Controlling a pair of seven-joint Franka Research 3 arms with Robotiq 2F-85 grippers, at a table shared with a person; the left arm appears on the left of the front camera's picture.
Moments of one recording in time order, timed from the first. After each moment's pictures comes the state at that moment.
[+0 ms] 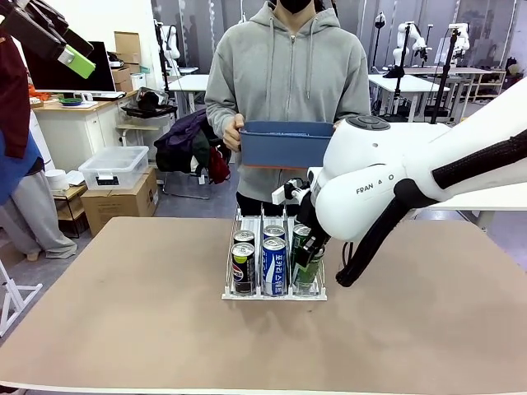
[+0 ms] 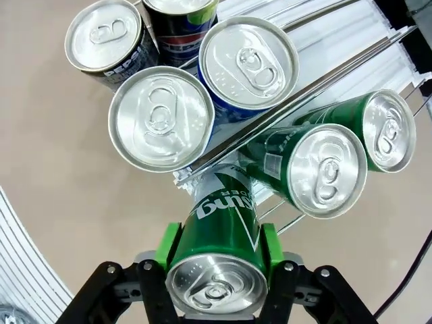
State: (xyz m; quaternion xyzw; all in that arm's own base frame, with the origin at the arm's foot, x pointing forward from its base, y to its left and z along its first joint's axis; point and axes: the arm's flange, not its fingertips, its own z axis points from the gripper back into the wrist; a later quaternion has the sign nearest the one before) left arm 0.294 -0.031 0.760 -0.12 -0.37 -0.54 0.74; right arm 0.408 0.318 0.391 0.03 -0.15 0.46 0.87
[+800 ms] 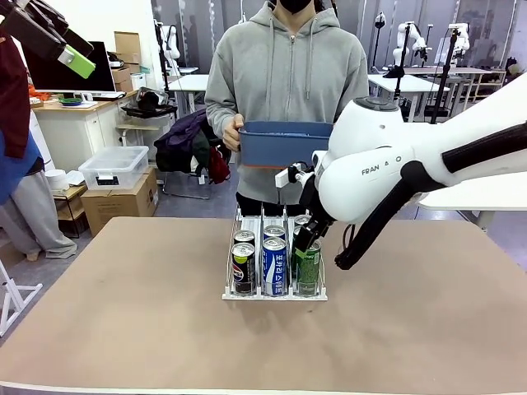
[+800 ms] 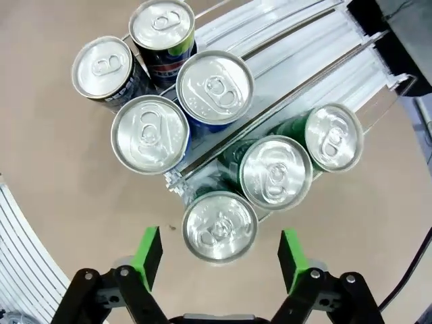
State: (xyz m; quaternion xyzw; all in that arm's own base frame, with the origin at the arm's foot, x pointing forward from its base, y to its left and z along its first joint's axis) left arm 0.294 -0.031 0.760 -0.12 -0.37 -0.54 0.74; right arm 0.408 0.308 0.429 0.03 -0.17 0.44 0.88
